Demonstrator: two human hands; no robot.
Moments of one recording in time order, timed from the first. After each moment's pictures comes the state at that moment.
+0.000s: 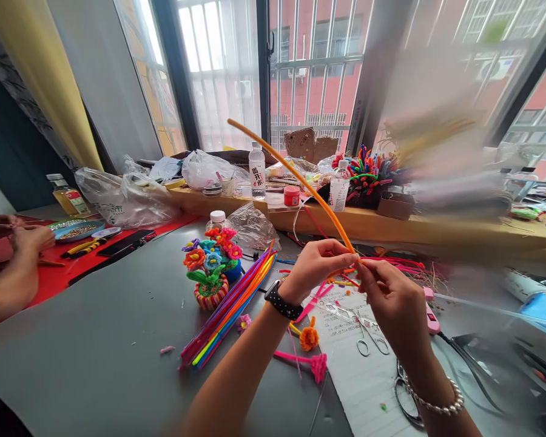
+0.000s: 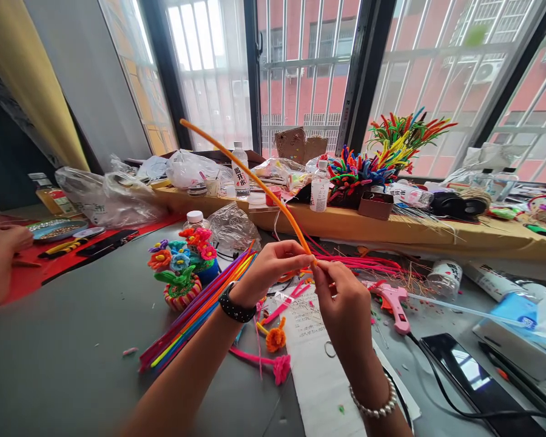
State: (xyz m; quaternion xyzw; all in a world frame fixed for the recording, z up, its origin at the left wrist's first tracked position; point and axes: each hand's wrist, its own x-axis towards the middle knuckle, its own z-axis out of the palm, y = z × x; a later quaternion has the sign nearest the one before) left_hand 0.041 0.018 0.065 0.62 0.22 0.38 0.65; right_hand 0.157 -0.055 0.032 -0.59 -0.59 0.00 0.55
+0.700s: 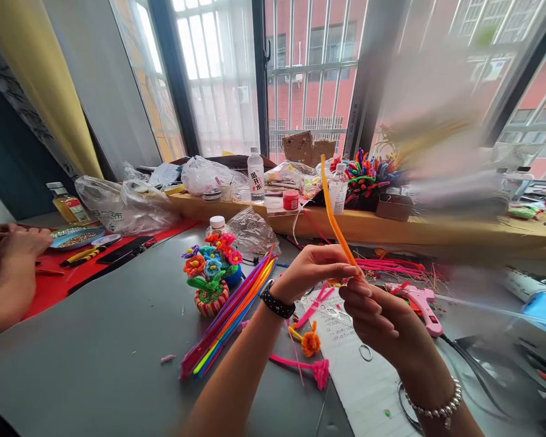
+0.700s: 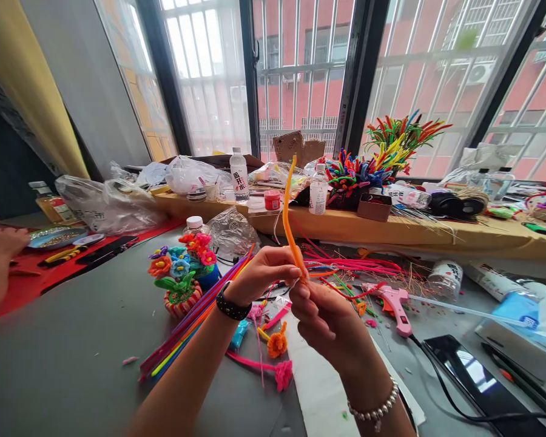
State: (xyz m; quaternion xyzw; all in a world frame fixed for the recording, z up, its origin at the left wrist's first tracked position) left_hand 0.027 0.025 0.066 0.69 0.08 0.34 0.64; right_hand 0.146 -0.060 0.043 -0.21 -0.32 0.73 0.56
